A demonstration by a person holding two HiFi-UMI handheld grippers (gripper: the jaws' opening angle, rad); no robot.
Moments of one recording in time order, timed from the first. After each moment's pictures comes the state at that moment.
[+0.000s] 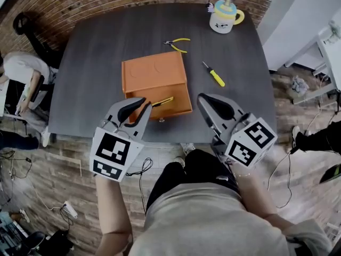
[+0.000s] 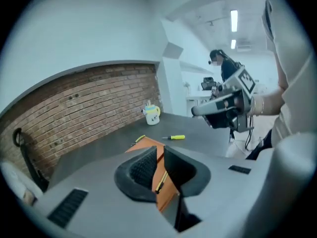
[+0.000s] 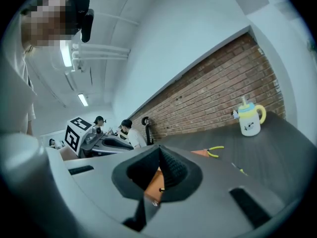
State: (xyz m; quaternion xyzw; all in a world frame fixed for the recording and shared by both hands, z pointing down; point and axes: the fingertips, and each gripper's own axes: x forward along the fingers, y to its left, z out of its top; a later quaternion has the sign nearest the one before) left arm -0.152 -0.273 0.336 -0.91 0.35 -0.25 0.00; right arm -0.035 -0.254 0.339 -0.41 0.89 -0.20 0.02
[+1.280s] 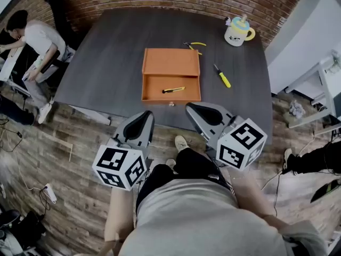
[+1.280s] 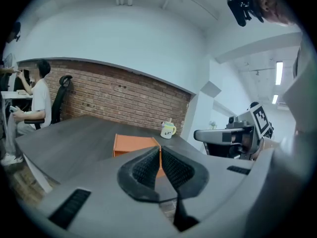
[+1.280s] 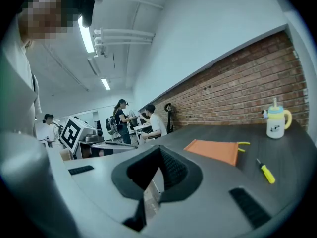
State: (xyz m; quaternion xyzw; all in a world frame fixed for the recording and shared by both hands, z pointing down) left arm -0.215 -0.159 0.333 -0.85 0.50 -0.01 -0.18; right arm -0.118 -0.164 0.326 -0.30 0.94 -0.15 -0.08
